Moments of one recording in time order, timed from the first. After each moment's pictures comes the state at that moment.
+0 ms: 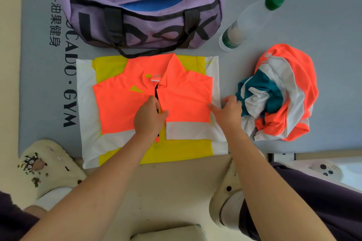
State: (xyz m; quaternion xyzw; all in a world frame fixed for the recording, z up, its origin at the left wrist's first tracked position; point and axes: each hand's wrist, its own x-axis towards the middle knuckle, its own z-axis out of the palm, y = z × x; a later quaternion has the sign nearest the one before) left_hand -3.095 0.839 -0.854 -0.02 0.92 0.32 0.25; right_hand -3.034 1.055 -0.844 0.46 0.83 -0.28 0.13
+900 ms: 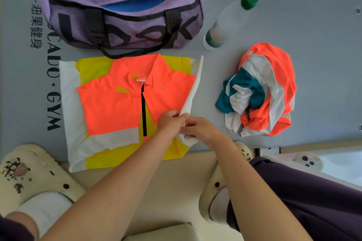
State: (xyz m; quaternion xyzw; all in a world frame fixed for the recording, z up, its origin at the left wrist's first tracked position) left_hand -3.057 0.919 -0.842 -0.18 0.72 0.51 0.43; right_hand -3.005 1.035 -0.829 0.32 0.65 -0.58 0.38
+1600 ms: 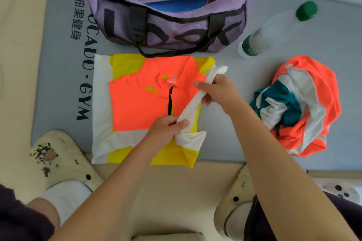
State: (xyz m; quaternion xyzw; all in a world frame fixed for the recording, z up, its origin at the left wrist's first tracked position) left_hand -3.076 0.820 -0.828 -0.17 0.65 0.58 0.46; right_hand -3.136 1.019 -0.813 0.30 0.73 -0.56 0.24
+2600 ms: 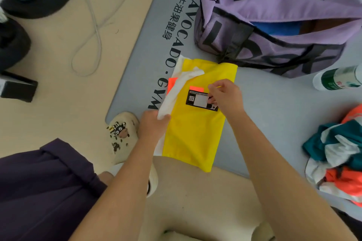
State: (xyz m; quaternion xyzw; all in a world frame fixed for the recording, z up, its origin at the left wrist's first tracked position) left_hand -3.096 0.633 -0.858 -0.27 0.86 0.35 0.26; right_hand -3.170 0.849 -0.831 0.27 0.78 -0.53 0.20
